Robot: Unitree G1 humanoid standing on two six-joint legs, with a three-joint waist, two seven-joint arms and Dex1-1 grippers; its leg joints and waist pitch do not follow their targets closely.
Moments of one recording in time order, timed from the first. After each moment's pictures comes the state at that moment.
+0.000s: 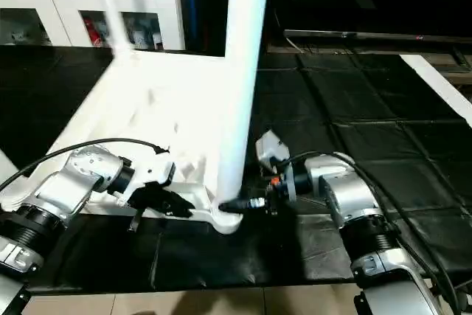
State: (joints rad) left arm -0.60 0.47 -0.39 0.49 0.00 0.06 -1.46; right arm -0.55 -0.38 0.21 0.52 0.23 0.22 1.52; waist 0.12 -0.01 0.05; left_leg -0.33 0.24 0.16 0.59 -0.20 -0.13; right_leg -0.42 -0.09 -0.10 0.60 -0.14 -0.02
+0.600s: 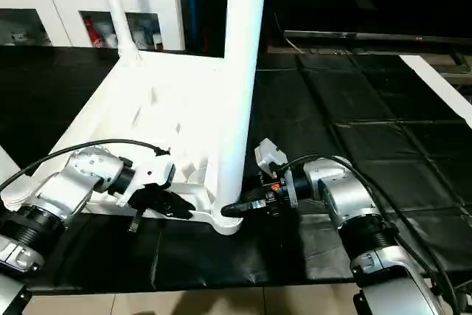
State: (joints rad) left arm -0.60 0.47 -0.39 0.52 0.00 0.02 -1.46; right arm -0.56 -0.38 0.23 0.56 0.22 0.20 1.52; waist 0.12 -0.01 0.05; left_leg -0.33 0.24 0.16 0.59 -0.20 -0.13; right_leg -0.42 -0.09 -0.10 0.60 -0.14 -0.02
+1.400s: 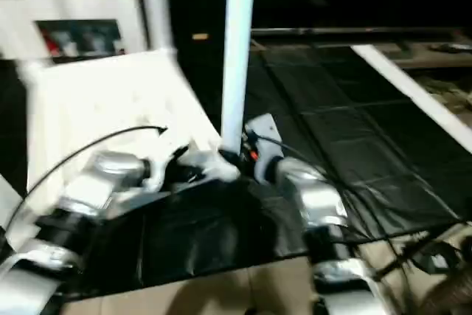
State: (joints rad) left arm -0.60 0.19 -0.19 0.48 0.05 0.53 -0.81; right arm -0.55 -0.02 0.01 0.49 0.06 0.38 0.49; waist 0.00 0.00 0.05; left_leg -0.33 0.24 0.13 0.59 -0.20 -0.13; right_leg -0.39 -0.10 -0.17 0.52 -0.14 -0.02
